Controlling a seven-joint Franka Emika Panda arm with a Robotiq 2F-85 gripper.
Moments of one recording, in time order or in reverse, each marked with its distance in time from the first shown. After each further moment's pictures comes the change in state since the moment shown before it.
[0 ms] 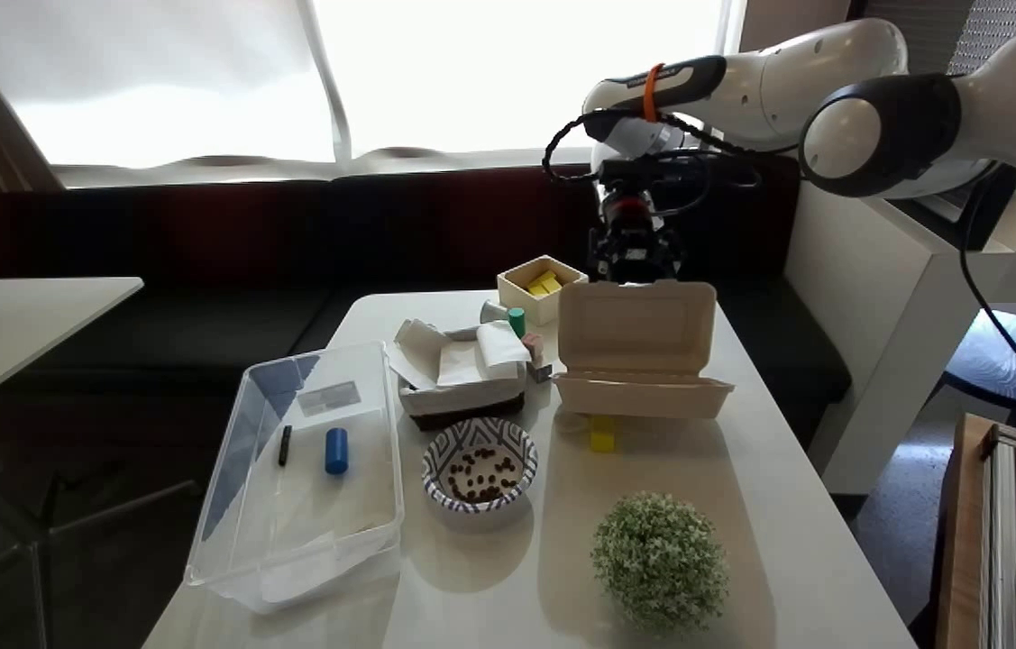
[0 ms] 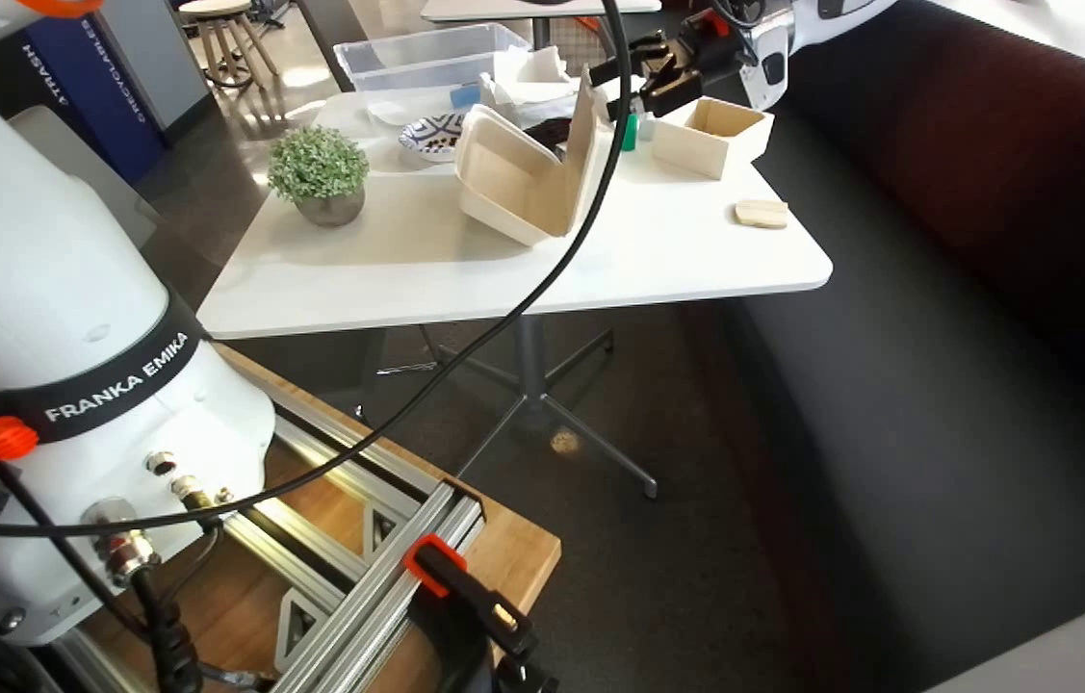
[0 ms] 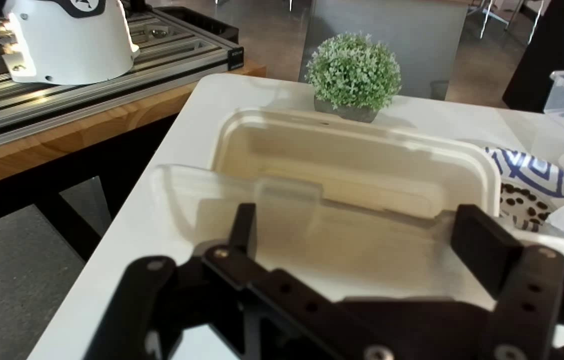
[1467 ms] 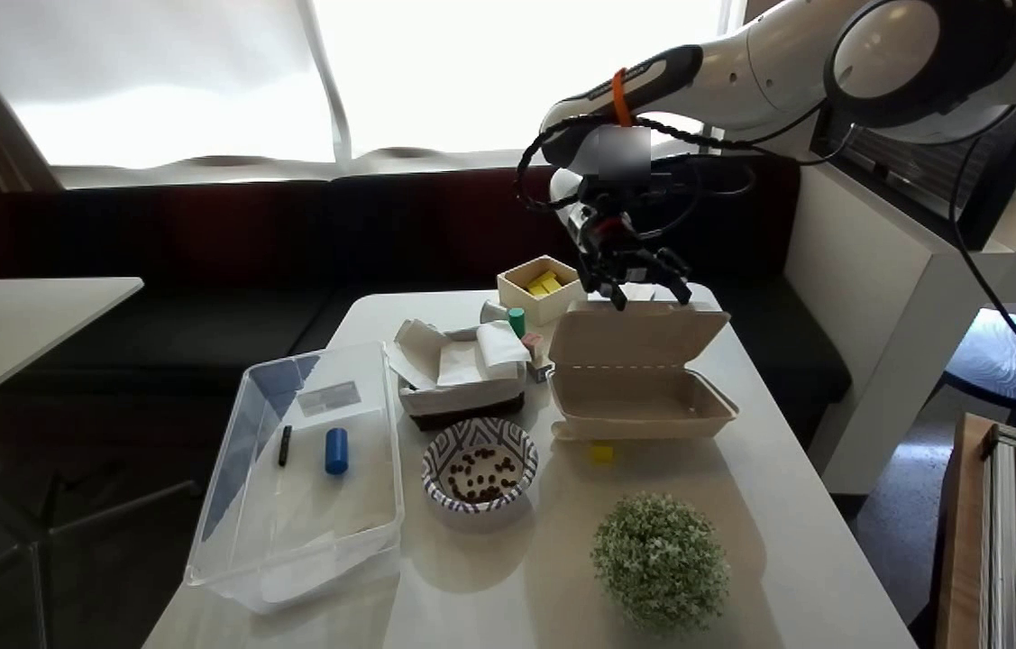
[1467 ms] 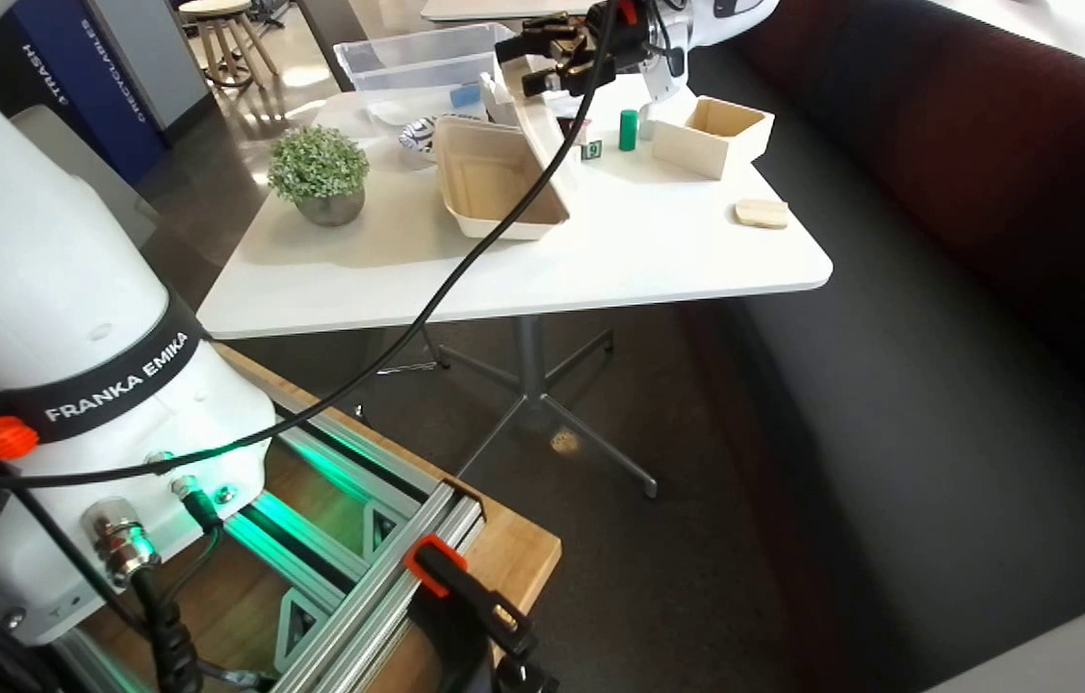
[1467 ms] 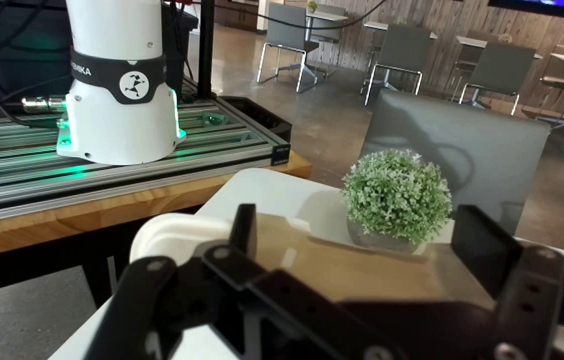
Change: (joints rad) arm 0.026 -0.186 0.151 -0.412 -0.108 -0.001 -0.079
